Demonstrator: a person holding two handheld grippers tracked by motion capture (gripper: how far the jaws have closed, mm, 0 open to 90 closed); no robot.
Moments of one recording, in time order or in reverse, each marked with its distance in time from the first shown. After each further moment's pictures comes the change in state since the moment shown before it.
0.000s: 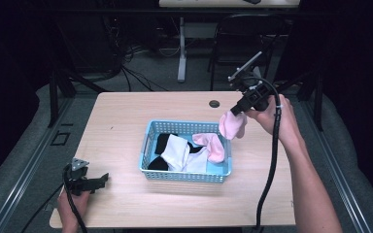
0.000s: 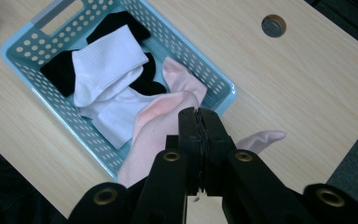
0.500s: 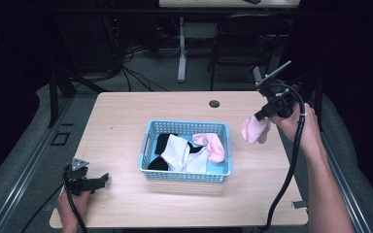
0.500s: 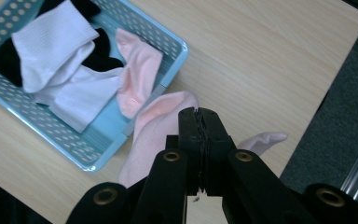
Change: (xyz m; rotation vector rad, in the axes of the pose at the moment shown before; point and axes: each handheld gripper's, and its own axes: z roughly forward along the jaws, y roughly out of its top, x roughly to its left) left arm 0.000 0.000 0.000 0.000 0.000 0.000; right arm -0.048 -0.048 0.004 0.028 -0.066 0.142
